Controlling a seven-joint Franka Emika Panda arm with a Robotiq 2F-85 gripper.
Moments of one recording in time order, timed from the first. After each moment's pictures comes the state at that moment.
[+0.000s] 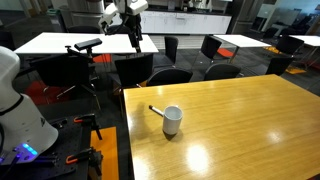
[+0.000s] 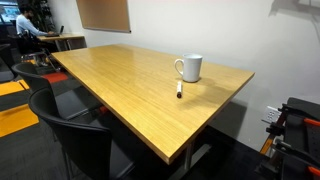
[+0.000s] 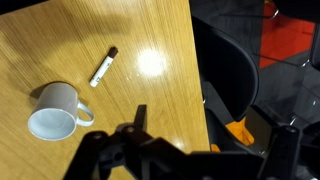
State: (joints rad) arm 0.08 -0.44 0.13 -2.44 0.25 2.37 0.42
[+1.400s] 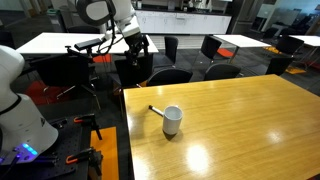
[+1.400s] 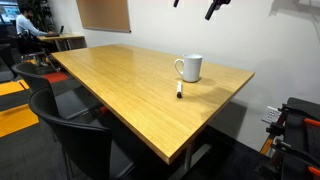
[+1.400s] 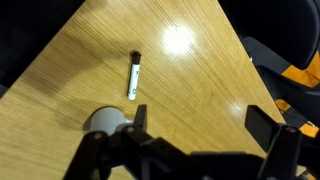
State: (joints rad) arm -0.06 -0.39 0.26 -2.57 0.17 2.59 0.90
